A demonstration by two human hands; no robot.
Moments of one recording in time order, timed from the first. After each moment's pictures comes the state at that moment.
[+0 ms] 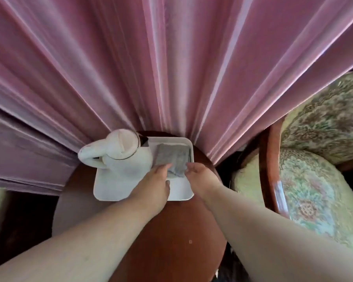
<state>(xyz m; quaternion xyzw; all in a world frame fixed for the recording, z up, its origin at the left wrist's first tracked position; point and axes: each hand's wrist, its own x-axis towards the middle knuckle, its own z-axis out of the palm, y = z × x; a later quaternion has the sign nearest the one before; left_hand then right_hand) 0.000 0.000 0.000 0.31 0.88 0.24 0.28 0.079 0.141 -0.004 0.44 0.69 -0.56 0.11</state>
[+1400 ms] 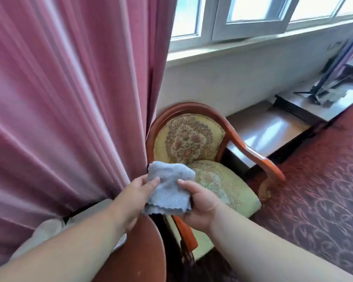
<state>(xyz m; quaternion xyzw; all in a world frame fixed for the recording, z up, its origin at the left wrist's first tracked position) 0.169 0.112 0.273 0.29 0.62 0.47 0.55 0.336 0.174 0.277 0.34 0.20 -0.90 -0.20</state>
